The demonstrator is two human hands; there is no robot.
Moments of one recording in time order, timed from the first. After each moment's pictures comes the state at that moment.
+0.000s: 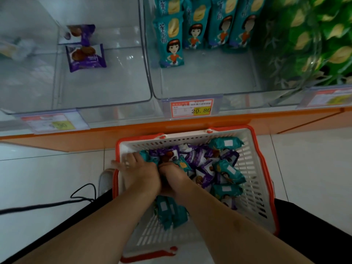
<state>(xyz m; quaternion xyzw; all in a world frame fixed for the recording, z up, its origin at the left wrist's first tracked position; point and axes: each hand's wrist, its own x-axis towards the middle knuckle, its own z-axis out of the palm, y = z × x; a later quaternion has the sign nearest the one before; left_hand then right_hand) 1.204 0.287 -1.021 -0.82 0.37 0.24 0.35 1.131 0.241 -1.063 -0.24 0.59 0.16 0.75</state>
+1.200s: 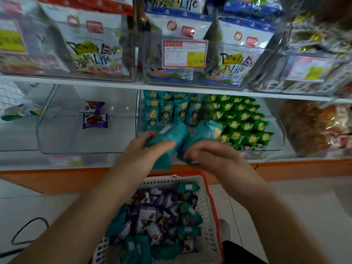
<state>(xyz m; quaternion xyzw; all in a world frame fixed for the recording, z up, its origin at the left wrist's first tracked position) 1.179 0.238 -0.754 -0.67 0.24 0.47 -0.52 0.993 0.140 -0.722 -0.68 0.35 -0.13 0.63</state>
